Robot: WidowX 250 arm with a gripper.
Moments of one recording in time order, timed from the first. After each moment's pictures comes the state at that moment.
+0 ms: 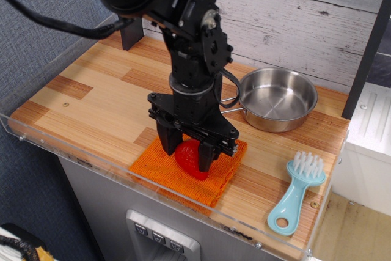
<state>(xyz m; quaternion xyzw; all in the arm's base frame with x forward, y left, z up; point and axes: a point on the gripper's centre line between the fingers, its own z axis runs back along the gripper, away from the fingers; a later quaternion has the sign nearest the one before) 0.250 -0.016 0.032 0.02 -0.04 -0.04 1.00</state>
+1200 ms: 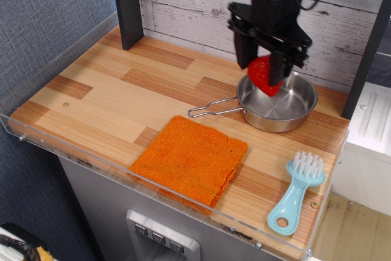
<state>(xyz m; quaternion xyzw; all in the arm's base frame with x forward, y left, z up) 0.355 -0.058 0.085 0.00 -0.08 -0.17 0.98</state>
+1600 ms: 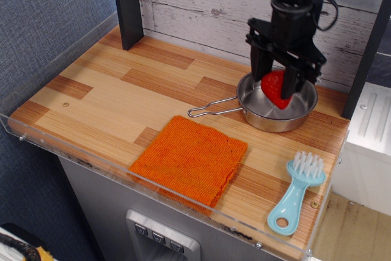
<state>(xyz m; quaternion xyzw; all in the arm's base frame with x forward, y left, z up) 0.368 -0.071 0.055 0.02 -0.05 -0.19 0.98</state>
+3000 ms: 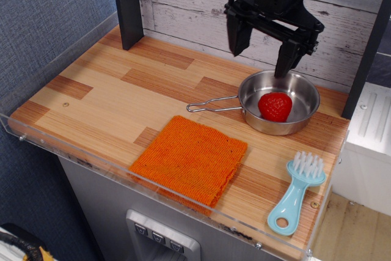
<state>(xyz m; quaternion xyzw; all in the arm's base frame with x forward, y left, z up) 0.334 -0.057 0.113 0.04 -0.06 -0.10 0.99</state>
